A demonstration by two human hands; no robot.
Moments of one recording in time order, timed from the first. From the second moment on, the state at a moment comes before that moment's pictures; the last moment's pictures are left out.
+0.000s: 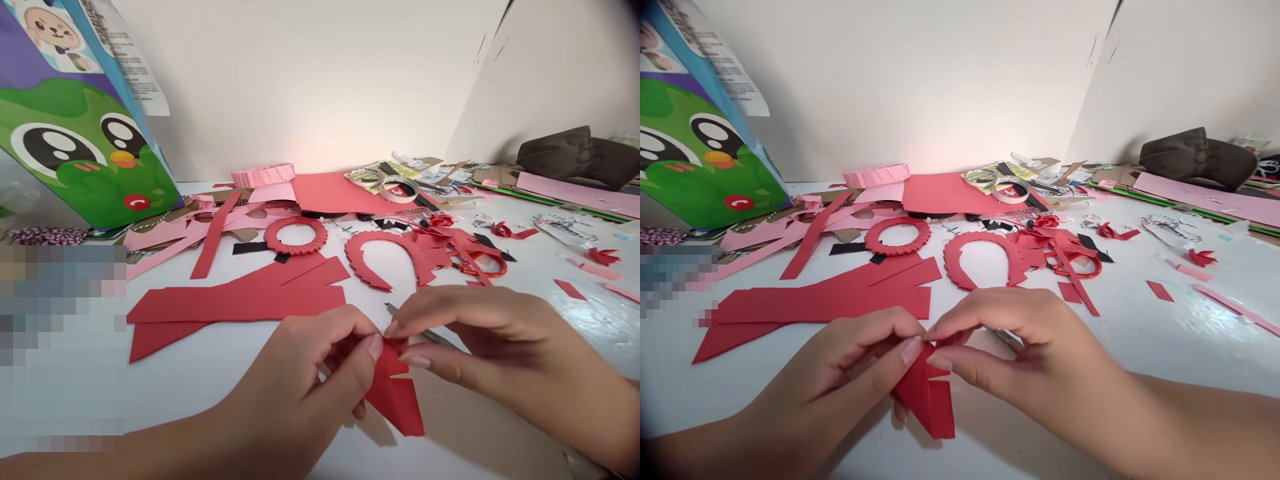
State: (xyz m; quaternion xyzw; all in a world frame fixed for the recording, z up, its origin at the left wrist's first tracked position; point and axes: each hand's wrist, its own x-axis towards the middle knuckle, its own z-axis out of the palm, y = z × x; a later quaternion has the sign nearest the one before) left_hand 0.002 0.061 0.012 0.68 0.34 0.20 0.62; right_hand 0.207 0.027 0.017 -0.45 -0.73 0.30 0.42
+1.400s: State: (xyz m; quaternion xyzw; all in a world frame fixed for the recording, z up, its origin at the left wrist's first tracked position) left_hand 0.005 0.063 0.010 0.68 0.36 0.15 0.62; right_hand 0.211 0.040 0.010 -0.44 -0.50 0.66 0.34
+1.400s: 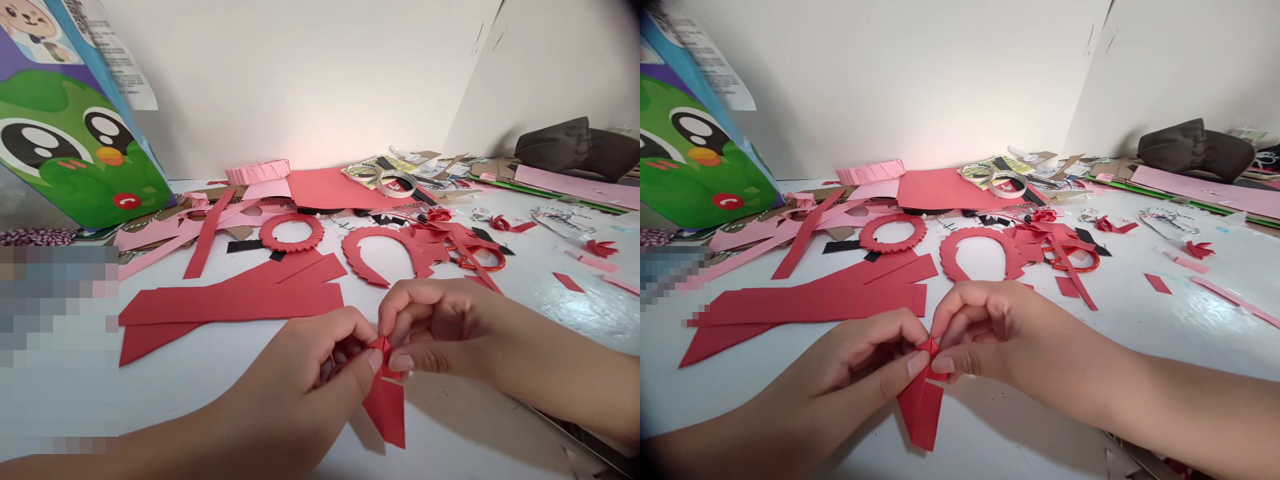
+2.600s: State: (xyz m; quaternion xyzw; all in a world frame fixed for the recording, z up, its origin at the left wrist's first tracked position) left_hand 0.003 0.063 0.004 0.64 0.36 0.18 0.66; right_hand 0.208 0.025 0.012 -0.49 -0.76 0.36 0.24
